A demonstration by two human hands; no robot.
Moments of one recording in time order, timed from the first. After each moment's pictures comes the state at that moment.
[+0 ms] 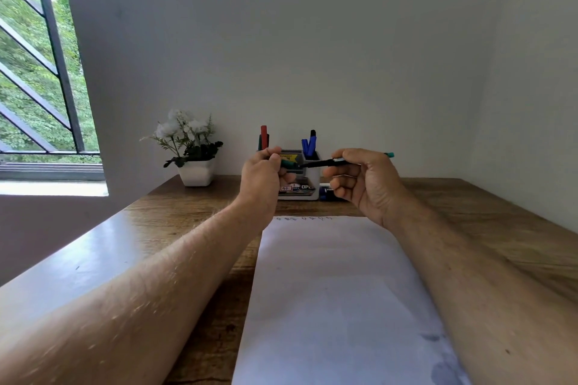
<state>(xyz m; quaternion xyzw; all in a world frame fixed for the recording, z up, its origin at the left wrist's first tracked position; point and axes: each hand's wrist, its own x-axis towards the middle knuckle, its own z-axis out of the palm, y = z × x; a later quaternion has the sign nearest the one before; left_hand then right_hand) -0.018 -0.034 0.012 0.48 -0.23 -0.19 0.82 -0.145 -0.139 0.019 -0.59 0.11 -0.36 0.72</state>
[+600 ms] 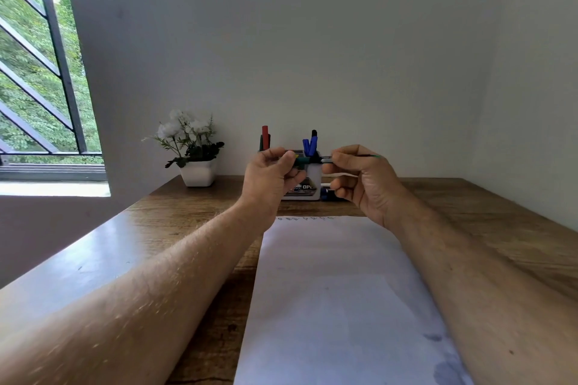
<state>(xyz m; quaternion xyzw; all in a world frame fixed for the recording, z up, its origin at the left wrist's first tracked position) -0.015 -0.034 0.006 0.45 -0.28 -0.23 0.82 -0.141 -0.142 0.018 -0.61 0.11 -0.37 0.70</state>
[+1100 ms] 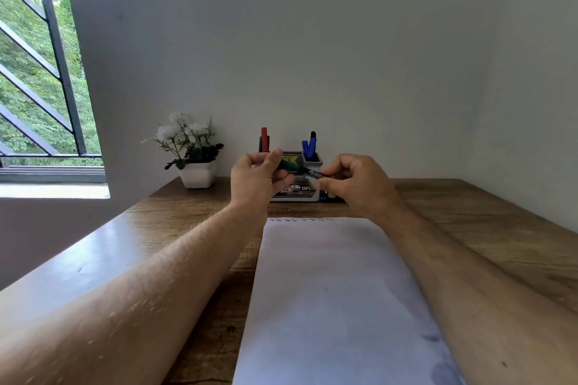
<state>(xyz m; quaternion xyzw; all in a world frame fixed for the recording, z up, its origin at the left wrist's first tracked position) -0.002 -0.032 0.004 0.47 -0.23 -0.17 0.84 -0.137 -0.147 0.007 -0.83 0.17 -0.40 0.35</state>
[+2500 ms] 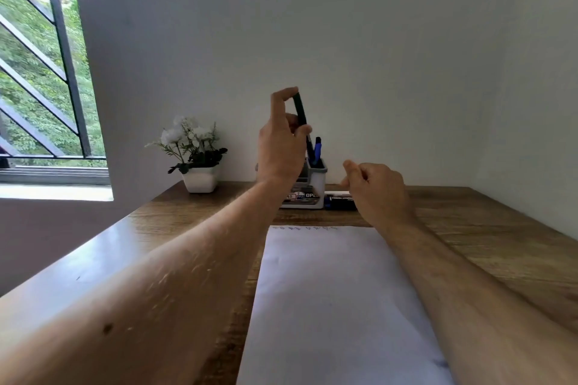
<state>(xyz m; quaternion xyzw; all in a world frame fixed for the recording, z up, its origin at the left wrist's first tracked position) 0.002 -0.076 0.050 0.58 -0.43 0.19 0.67 -0.134 -0.163 0.001 -0.82 0.28 -0.45 0.20</state>
